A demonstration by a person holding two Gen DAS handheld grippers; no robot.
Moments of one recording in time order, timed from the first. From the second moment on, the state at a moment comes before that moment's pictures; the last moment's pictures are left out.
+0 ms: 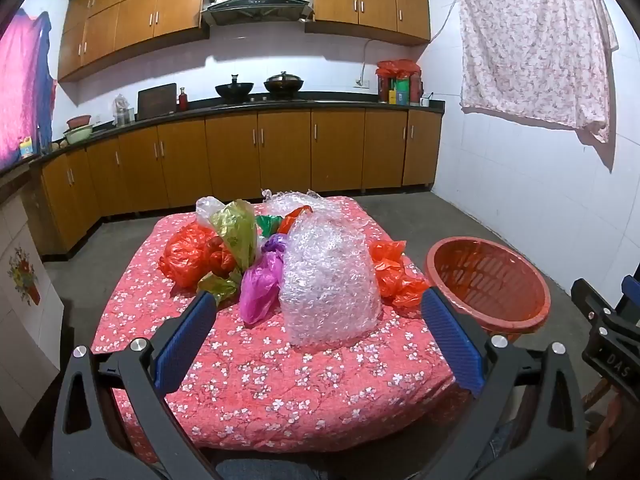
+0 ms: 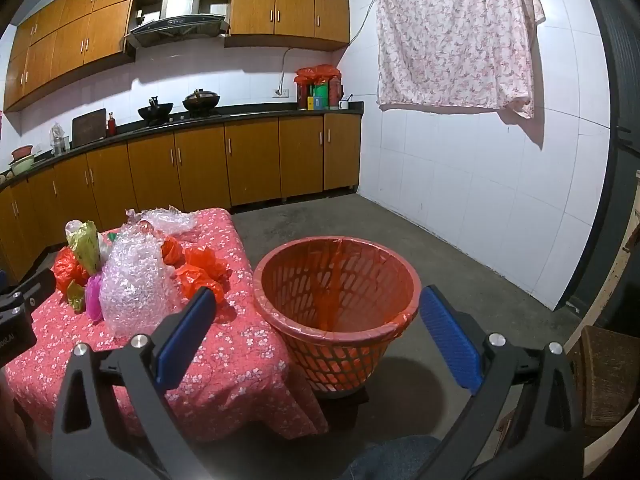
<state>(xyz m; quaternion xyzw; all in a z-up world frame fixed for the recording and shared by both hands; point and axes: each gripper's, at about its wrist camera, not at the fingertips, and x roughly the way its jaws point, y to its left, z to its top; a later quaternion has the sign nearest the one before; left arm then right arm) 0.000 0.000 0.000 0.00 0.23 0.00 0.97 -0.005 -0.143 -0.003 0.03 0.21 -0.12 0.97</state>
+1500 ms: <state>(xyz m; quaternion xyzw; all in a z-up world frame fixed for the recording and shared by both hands) 0.000 0.000 0.000 0.00 0.23 0.00 0.97 -0.004 -0.141 -0.005 0.03 0.22 -0.12 0.97</state>
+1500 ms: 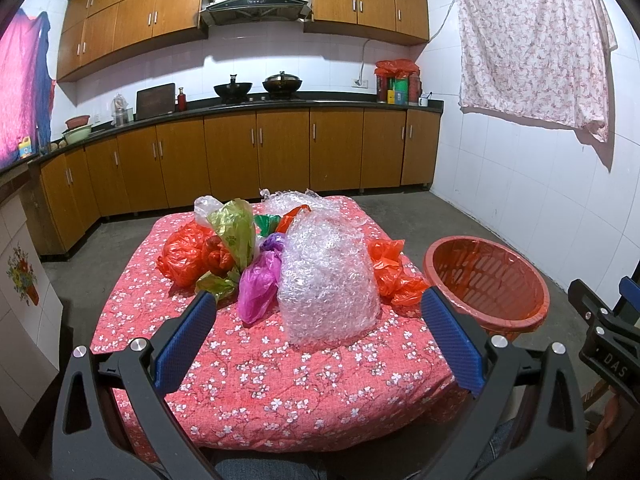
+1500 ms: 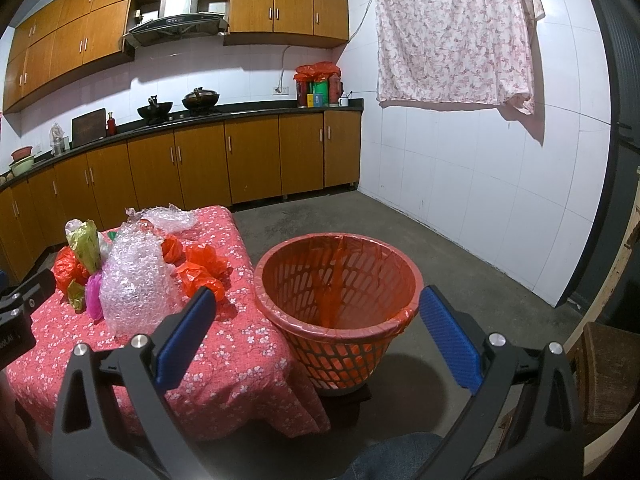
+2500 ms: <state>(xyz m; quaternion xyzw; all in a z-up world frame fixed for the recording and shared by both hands) 0.000 0.000 0.000 0.00 0.23 0.00 0.97 -0.004 -0.141 -0.006 0.03 0.22 -0.12 0.97</state>
